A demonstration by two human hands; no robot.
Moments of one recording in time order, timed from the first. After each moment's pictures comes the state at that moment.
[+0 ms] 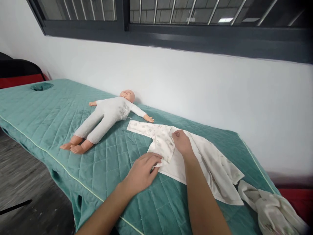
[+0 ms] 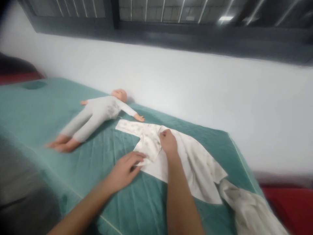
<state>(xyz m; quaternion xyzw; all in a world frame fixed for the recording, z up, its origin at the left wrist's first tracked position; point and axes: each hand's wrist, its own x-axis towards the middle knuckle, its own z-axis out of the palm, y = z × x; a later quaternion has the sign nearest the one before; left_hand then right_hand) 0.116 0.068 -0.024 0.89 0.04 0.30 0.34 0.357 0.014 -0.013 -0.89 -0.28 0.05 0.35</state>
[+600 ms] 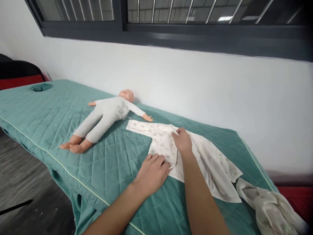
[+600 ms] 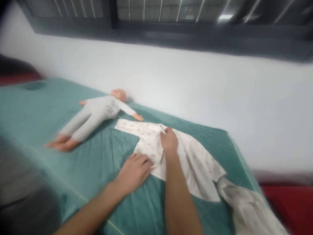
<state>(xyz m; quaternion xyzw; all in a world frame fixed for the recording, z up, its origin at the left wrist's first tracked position) 0.139 0.037 -0.011 0.97 0.06 0.21 0.08 0.353 0.012 -0.005 -0.93 -0.24 0.01 0.26</state>
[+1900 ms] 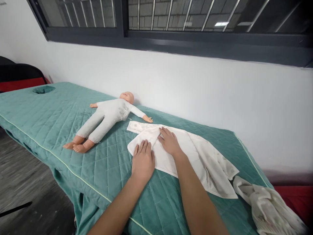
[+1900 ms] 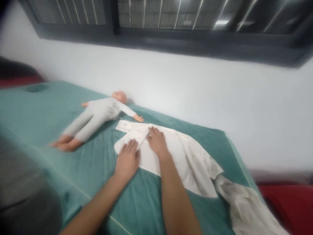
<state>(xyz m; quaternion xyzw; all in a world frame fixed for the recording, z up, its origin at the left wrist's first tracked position) 0.150 0.063 -0.046 0.91 0.30 0.27 0.14 0.333 0.029 -0.028 -0.84 -0.51 0.01 0.16</state>
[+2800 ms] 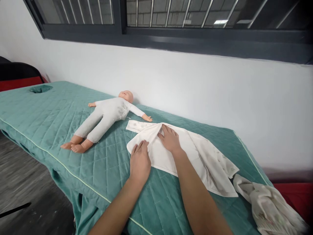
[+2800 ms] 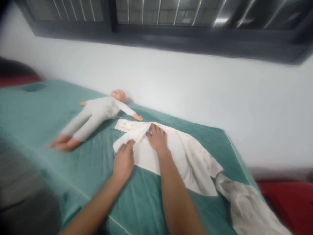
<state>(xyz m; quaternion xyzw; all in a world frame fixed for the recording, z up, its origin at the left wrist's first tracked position) 0.143 0.068 -0.055 0.87 0.32 0.33 0.17 0.332 0.036 -0.024 -0.88 -0.45 -0.02 0.16</state>
